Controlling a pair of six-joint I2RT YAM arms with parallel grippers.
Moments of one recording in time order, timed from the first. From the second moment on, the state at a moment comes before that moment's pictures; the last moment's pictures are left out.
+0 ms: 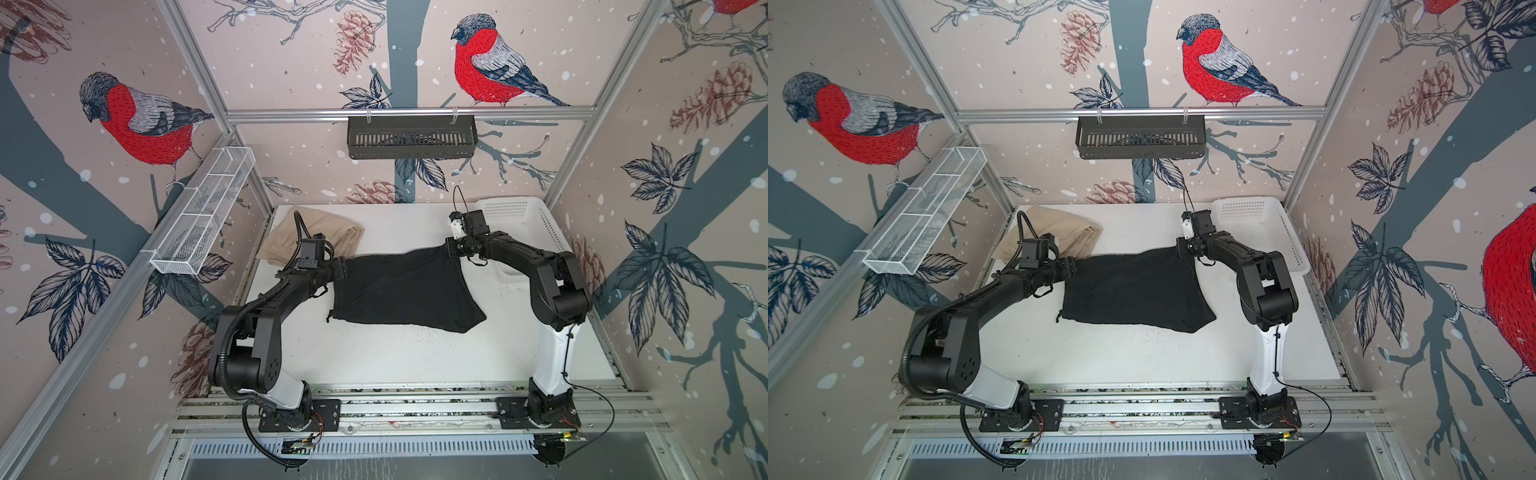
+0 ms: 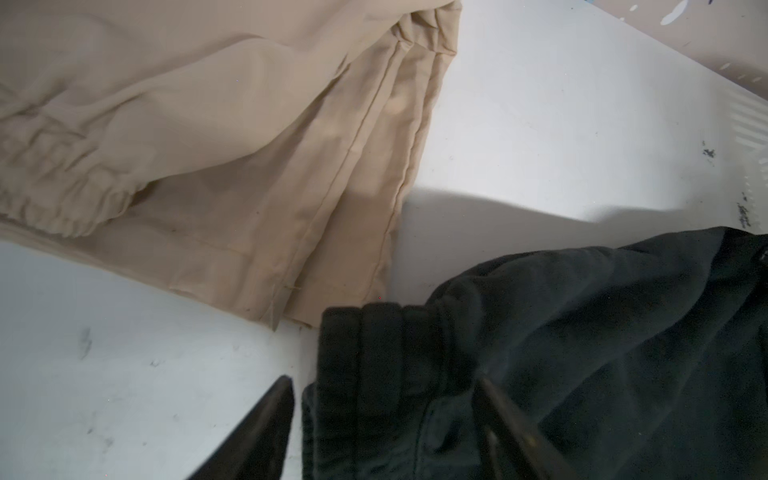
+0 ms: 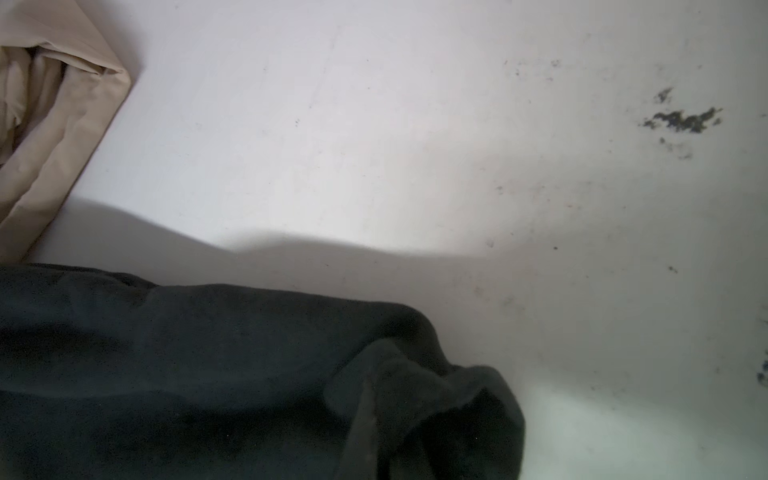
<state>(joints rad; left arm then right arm) -0.09 1.55 0.87 -0.15 0.19 -0.32 0.32 2.02 1.42 -0.27 -0.26 0.13</state>
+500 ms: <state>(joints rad) -0.09 1.49 0.90 -0.18 0.23 -0.34 0.34 1.80 1.32 -0.32 -0.26 0.10</state>
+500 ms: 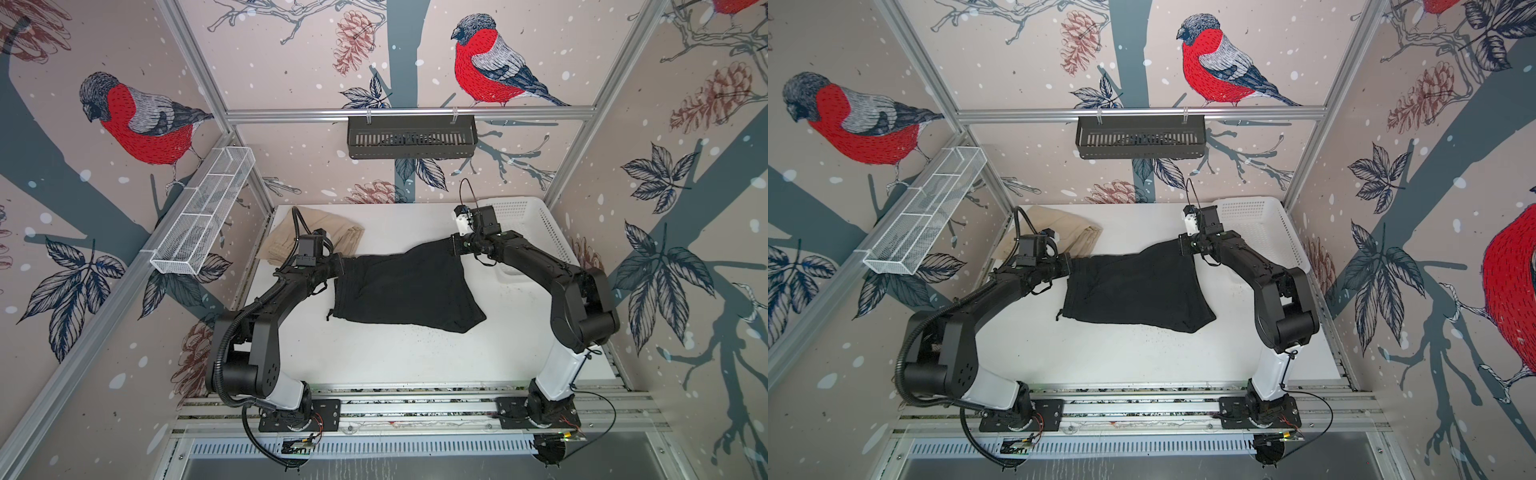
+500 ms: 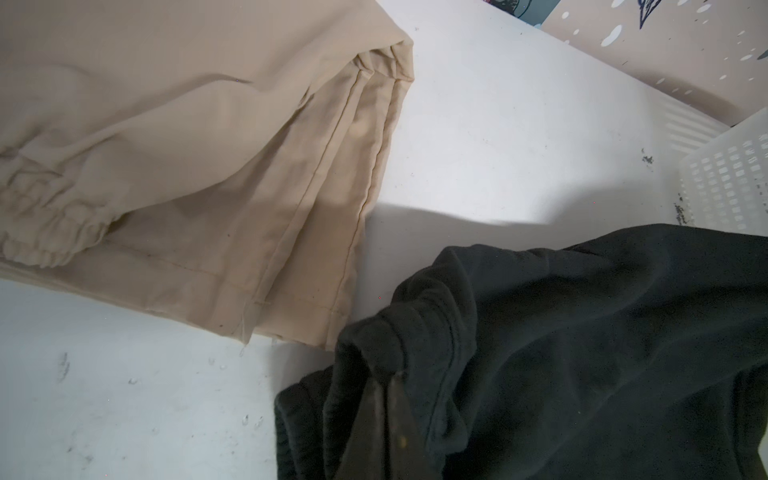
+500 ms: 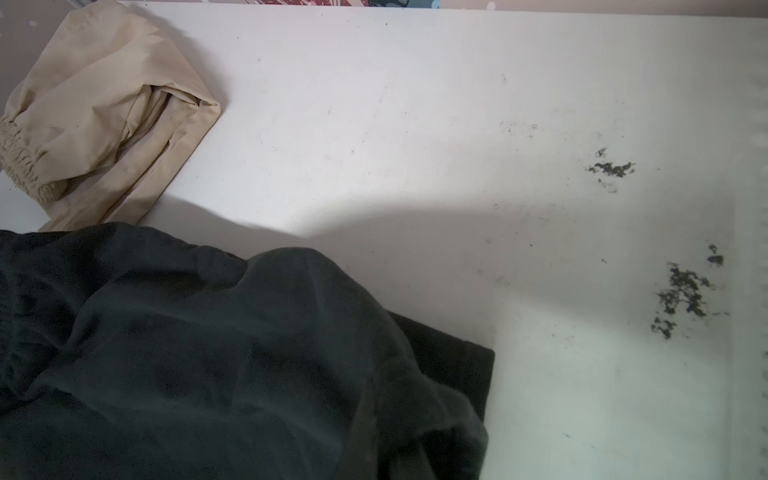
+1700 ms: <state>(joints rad) -0.09 1.49 0.92 -0.37 0.04 -0.34 0.31 1.89 1.41 -0.42 -0.23 0.08</state>
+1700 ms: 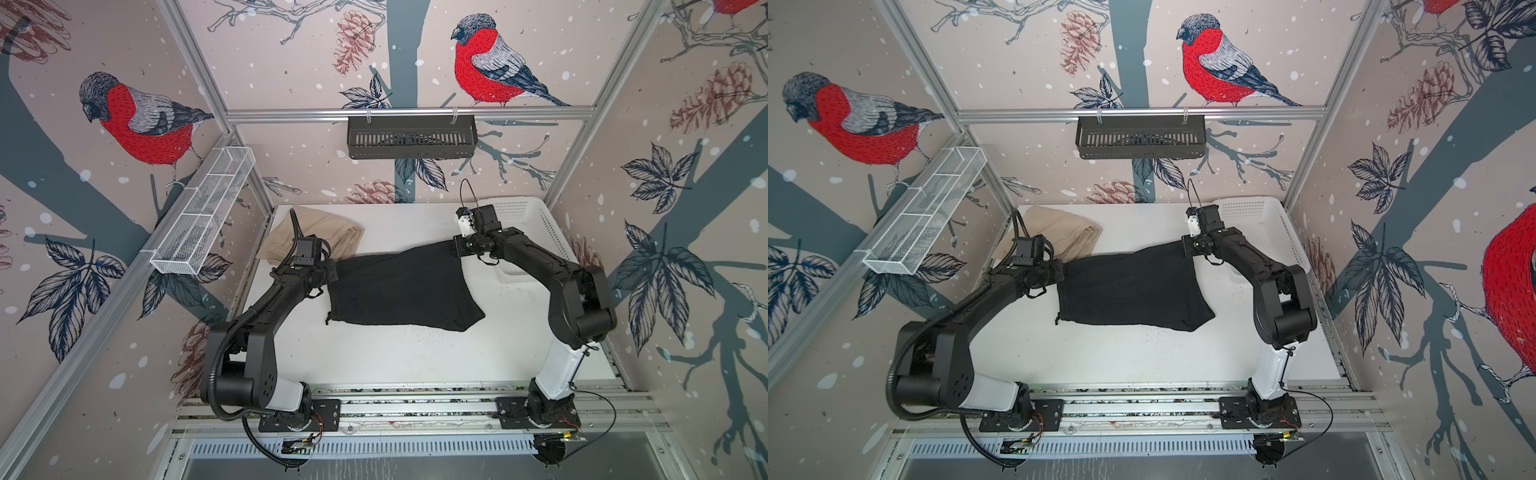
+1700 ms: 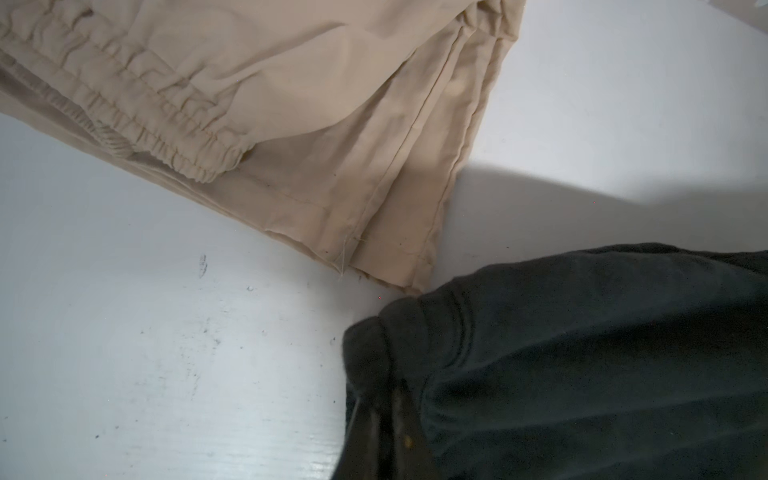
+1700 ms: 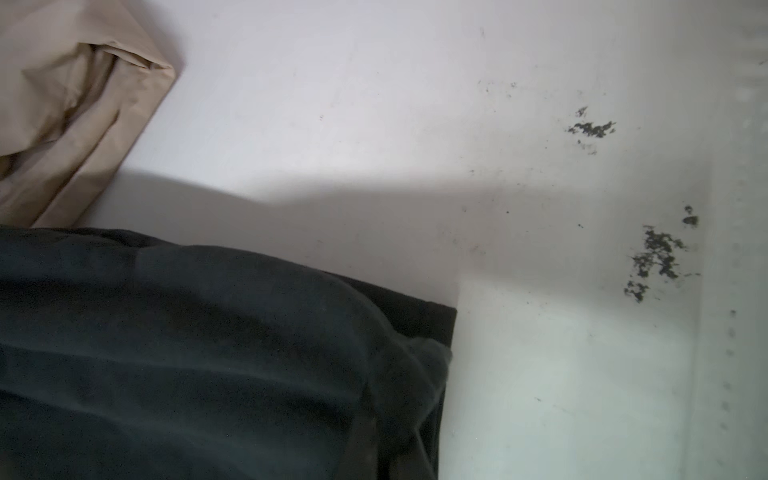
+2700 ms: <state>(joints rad) -0.13 1.50 0.83 -0.15 0.29 -0.33 0.76 1.52 0.83 -0.20 -0.18 0.32</state>
